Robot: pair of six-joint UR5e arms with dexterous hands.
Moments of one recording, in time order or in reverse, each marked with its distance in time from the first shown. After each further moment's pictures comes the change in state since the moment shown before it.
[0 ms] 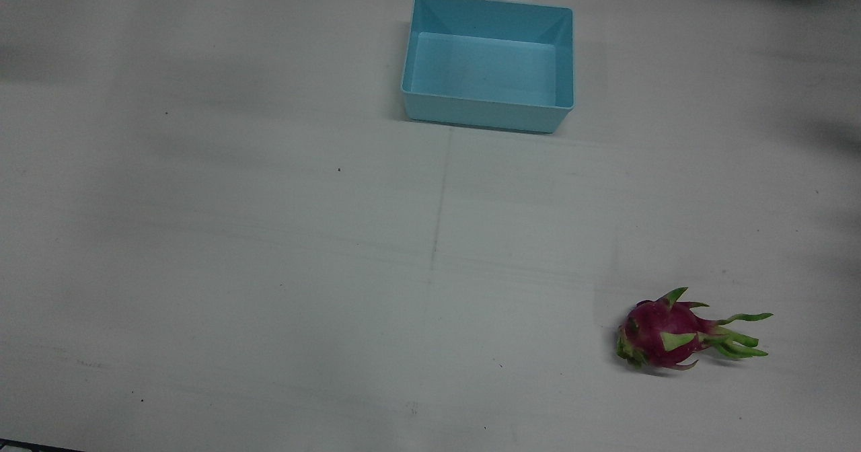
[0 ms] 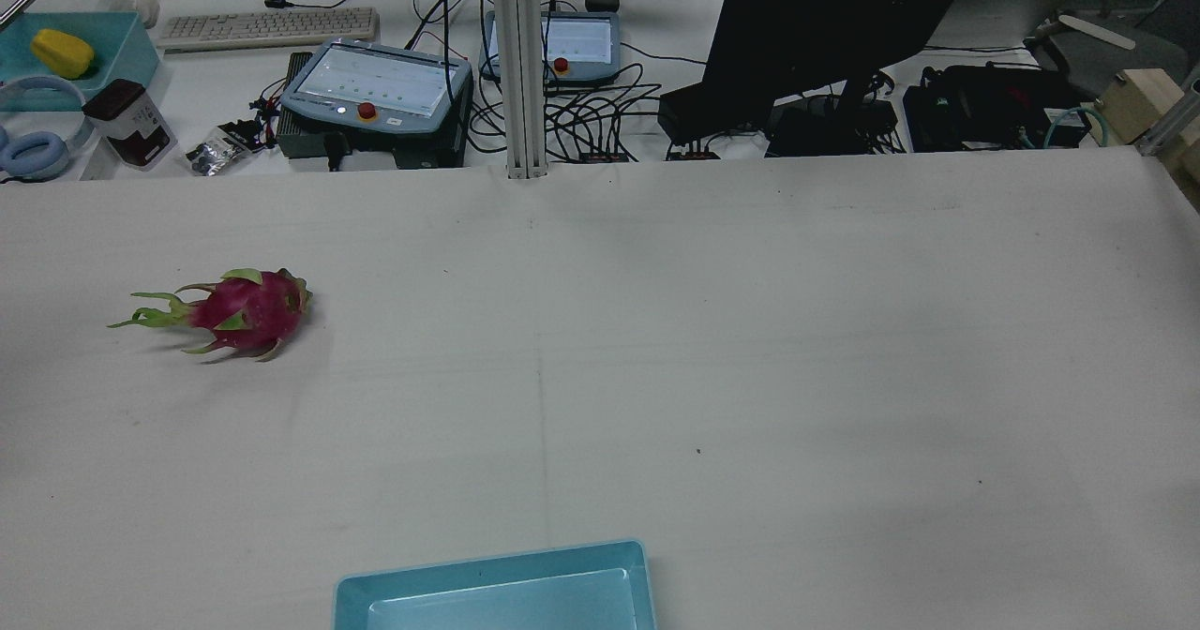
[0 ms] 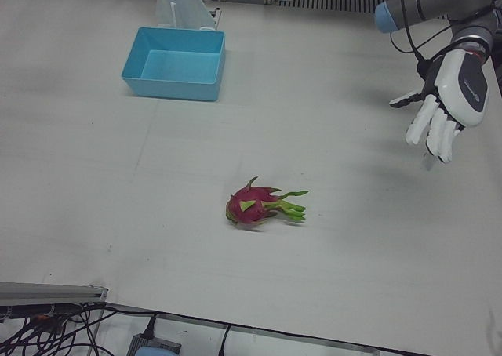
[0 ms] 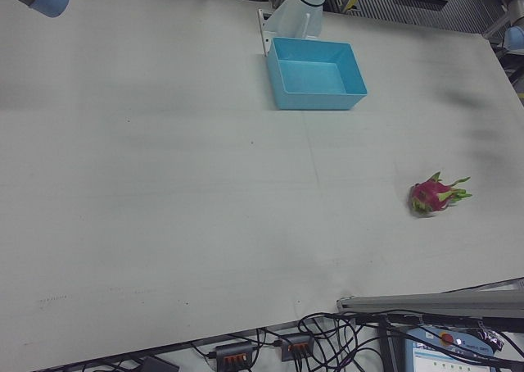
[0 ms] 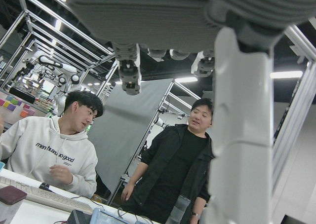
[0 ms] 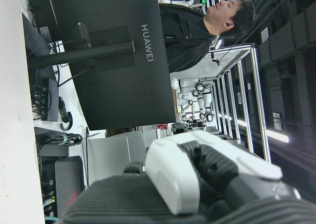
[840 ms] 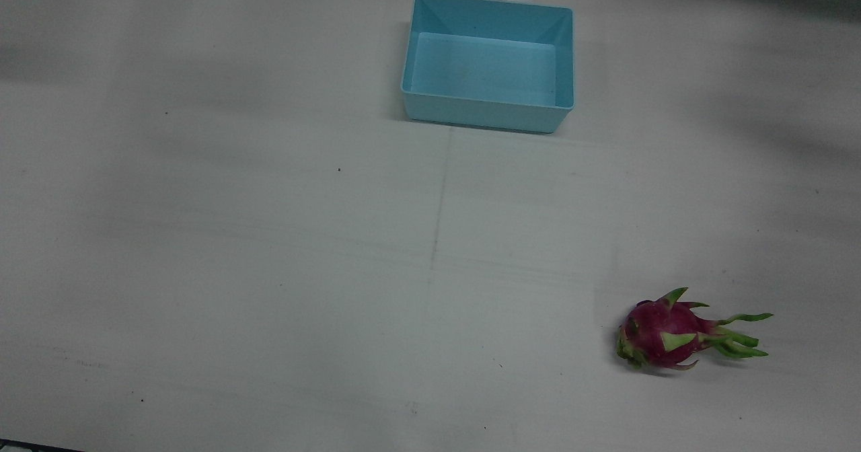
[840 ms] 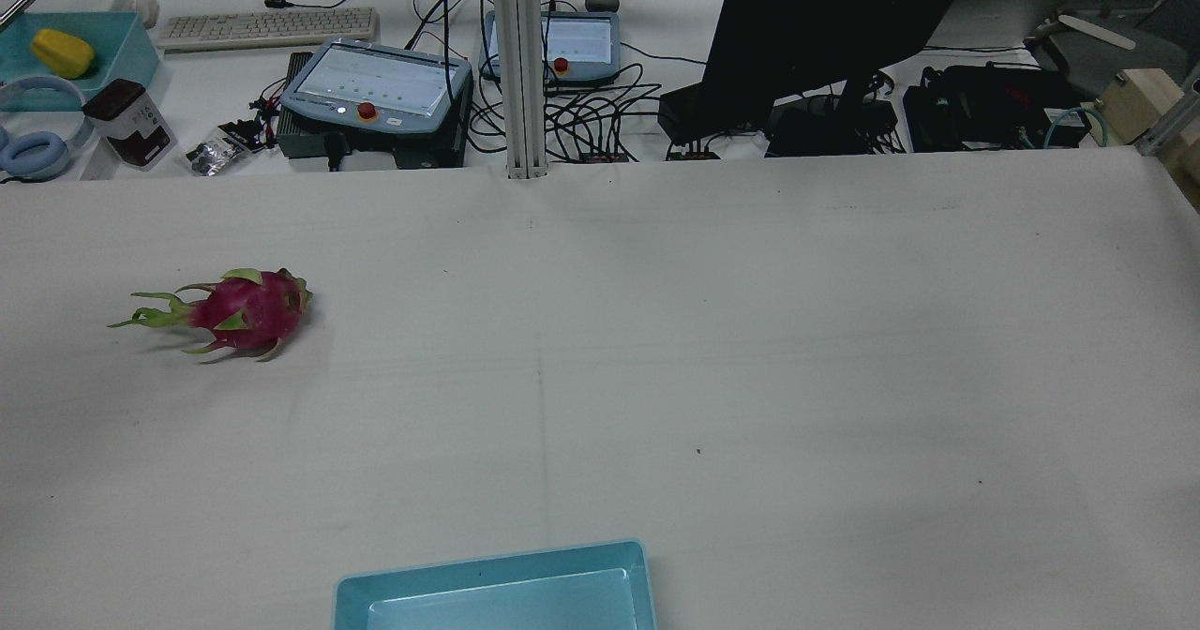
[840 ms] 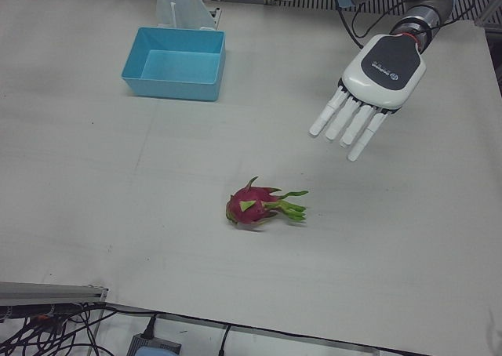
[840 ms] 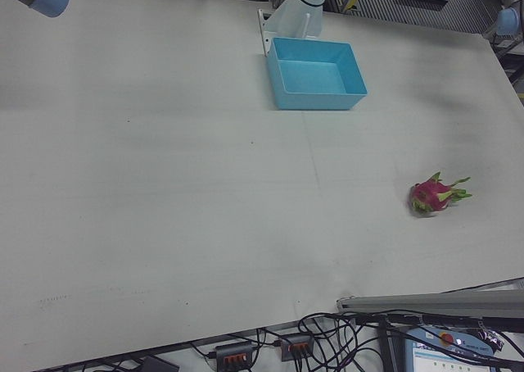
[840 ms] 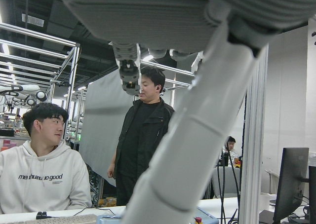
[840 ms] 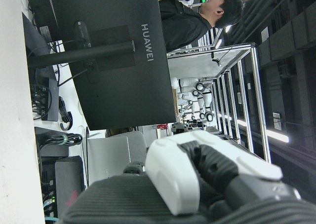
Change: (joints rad) left arm 0.148 -0.117 -0.191 0.302 -0.036 0.430; right arm 0.000 0.000 -0.001 0.001 0.000 0.000
